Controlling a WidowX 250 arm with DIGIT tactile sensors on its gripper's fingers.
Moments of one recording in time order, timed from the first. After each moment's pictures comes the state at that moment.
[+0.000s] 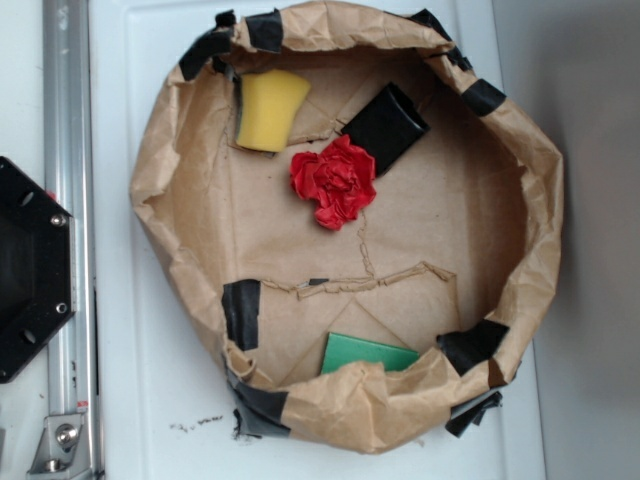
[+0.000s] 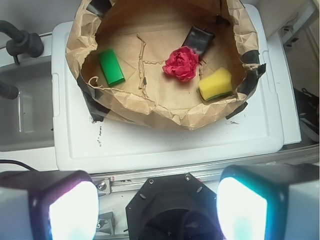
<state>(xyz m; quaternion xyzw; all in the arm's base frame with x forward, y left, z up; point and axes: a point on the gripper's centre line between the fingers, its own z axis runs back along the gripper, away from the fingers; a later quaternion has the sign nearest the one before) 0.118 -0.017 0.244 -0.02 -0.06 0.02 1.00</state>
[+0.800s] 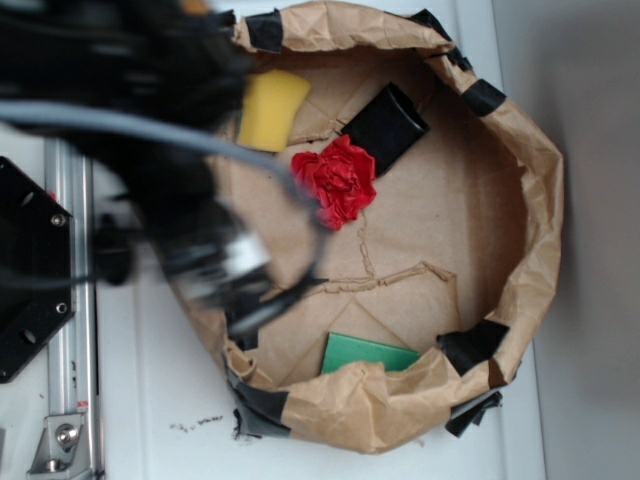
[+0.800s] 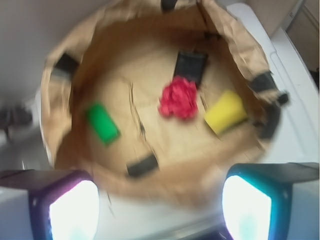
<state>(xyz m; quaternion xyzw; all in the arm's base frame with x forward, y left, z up) 0.211 0.006 0.189 -0.07 -0.08 0.21 0.97</state>
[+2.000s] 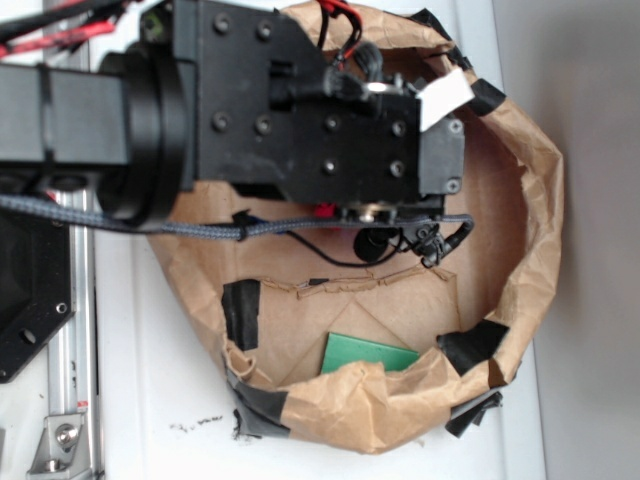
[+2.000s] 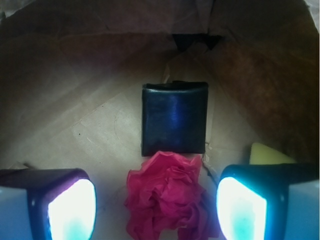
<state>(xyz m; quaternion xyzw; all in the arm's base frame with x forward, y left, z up) 0.281 0.025 0.082 0.07 -0.09 0.29 0.95</state>
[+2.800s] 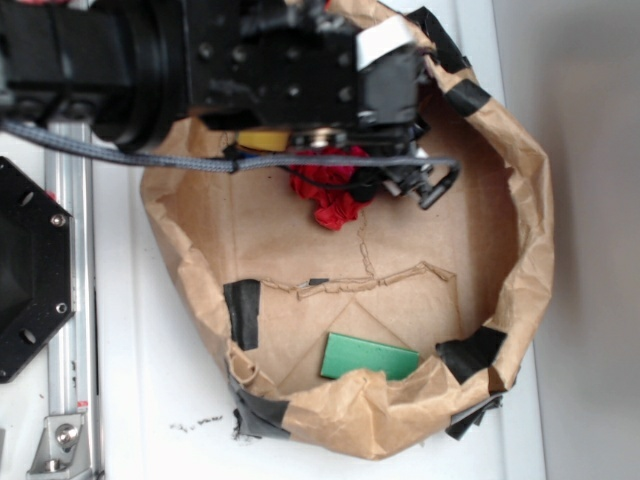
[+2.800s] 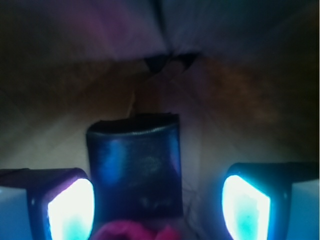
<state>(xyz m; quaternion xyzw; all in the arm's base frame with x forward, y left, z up) 0.287 0.069 0.043 0.05 -0.17 0.30 0.94</state>
